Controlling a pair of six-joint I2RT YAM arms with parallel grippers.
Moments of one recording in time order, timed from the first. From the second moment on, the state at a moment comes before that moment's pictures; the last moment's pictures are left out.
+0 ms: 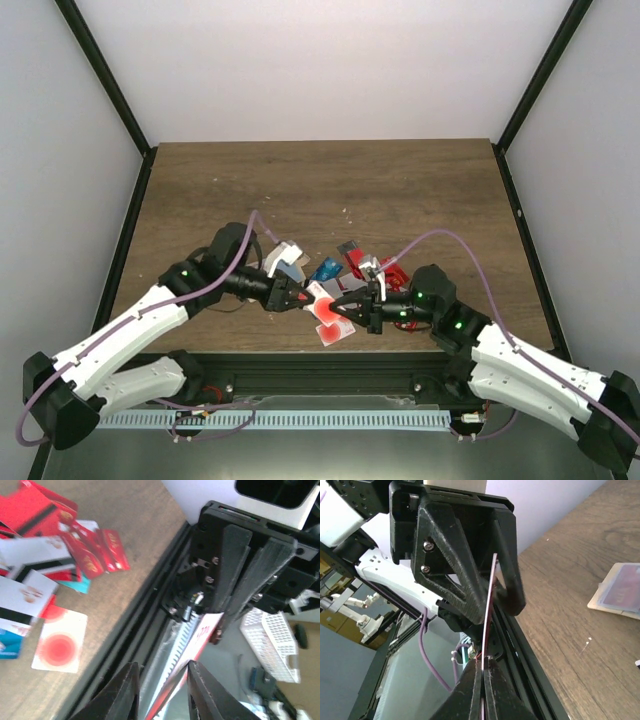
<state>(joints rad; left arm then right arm) -0.73 1.01 0.85 -0.55 0.79 -0.37 0.85 0.73 0.41 0.17 -0.66 0.58</state>
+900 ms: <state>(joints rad) -0.62 0.61 0.56 0.13 0.60 -0.81 0.86 1.16 0.52 1.07 -0.57 0.96</state>
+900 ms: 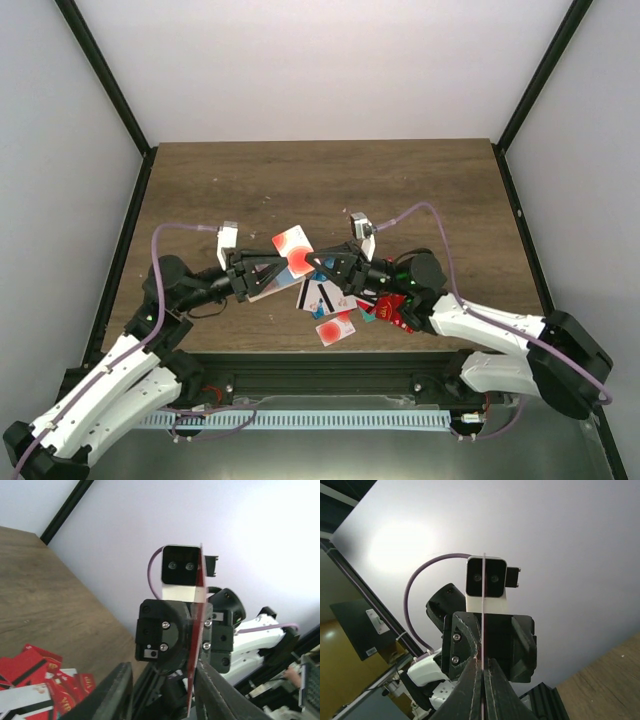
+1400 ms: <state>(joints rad) -0.62 0.66 0.56 0.24 0.63 -0.84 0.86 1.23 0.53 1.15 -0.58 1.01</state>
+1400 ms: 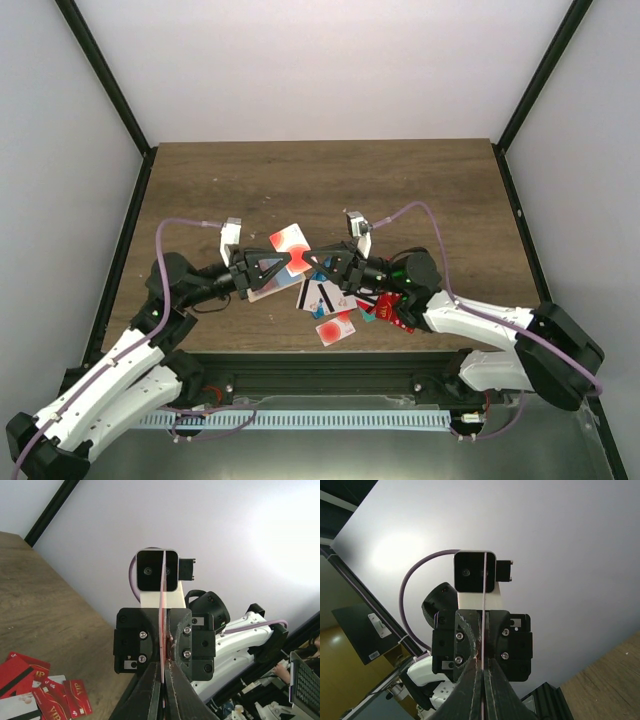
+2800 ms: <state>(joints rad) -0.21 1.37 0.57 -0.16 0.66 -0.71 0.85 1.62 0.95 0.03 -0.17 0.58</state>
